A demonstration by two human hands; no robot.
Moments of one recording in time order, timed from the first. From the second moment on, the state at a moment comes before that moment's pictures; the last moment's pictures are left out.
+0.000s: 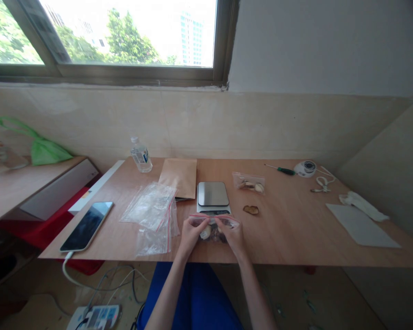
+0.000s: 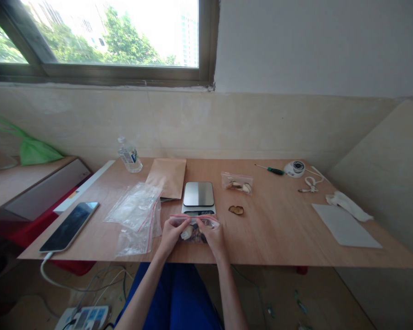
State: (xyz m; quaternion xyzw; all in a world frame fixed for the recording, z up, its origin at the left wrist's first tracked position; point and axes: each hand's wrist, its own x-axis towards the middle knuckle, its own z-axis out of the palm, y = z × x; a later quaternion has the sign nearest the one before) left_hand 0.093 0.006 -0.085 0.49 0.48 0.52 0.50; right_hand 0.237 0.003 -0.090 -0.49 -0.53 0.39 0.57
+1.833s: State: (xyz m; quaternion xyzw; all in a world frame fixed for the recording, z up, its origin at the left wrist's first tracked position) left_hand 0.086 0.012 -0.096 0.40 0.46 0.59 0.52; right_hand 0.248 0.013 -0.086 -0.54 -0.40 0.38 0.64
